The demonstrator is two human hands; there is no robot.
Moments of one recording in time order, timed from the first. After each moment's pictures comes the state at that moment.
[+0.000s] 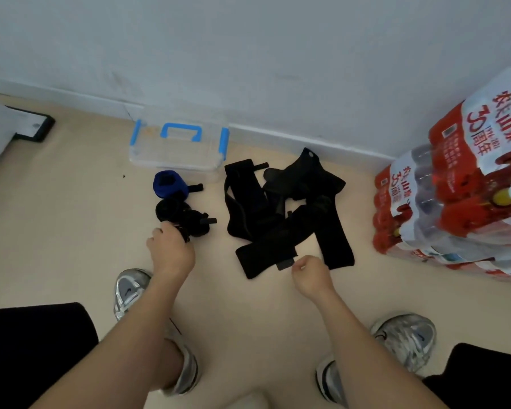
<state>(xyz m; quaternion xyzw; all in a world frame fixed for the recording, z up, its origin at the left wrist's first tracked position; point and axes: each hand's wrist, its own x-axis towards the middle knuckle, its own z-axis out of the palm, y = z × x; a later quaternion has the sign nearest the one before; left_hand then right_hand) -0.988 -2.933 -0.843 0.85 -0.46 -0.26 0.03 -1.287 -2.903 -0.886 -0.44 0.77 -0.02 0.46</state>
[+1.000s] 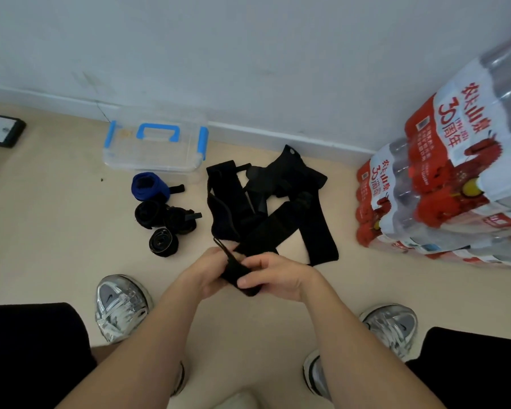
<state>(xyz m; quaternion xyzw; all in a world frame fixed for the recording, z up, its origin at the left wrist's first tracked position) -1.081 -2.922 -0.840 0.60 -0.16 -0.76 0.18 -1.271 -2.917 -0.855 -0.33 0.43 -0.08 0.84</state>
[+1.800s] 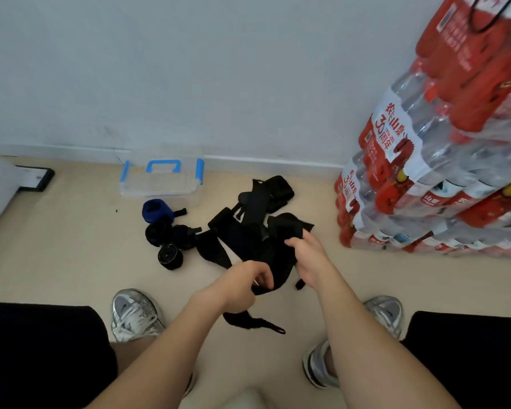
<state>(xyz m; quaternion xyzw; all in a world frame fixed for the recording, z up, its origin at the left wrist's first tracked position) -1.121 -2.876 -0.763 0.49 -0.73 -0.47 -0.06 -1.318 -2.905 -0.800 -0.19 0.65 -0.39 0.62</state>
